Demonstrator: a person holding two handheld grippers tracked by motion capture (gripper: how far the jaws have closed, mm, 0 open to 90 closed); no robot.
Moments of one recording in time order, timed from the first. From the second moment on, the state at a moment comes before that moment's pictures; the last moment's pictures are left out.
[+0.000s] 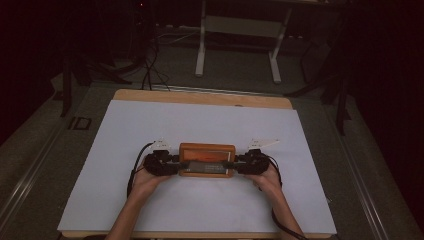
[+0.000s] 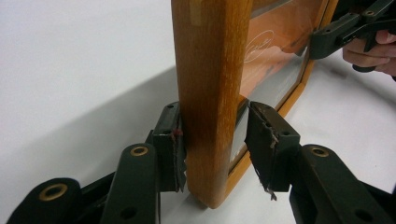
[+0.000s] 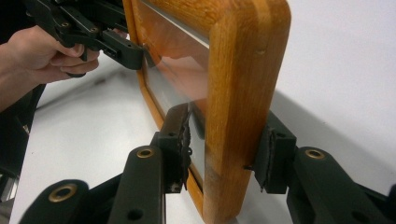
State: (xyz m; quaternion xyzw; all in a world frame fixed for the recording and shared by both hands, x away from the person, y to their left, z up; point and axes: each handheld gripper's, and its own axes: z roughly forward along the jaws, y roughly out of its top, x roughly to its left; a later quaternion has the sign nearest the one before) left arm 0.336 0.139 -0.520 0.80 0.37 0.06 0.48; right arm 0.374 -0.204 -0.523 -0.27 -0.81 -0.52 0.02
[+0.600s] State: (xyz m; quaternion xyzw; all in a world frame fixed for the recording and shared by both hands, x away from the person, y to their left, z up) left arm 0.337 0.137 -0.521 0.79 0.38 0.06 0.48; right arm 0.377 -0.203 -0.526 -0.27 -0.81 -0.52 0.03
